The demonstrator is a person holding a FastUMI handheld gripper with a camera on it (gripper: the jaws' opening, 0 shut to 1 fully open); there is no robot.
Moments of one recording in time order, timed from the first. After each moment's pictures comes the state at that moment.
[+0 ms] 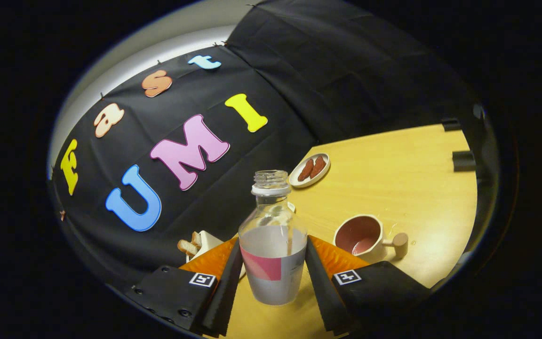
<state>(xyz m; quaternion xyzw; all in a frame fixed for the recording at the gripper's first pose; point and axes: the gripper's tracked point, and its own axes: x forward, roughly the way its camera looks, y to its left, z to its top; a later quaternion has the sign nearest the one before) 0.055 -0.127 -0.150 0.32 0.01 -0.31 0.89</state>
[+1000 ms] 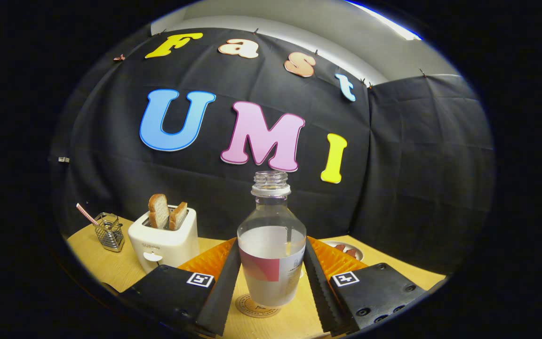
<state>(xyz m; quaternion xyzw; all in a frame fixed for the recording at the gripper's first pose) 0.231 -0.118 -0.152 -0.07 0.01 -0.23 0.97</state>
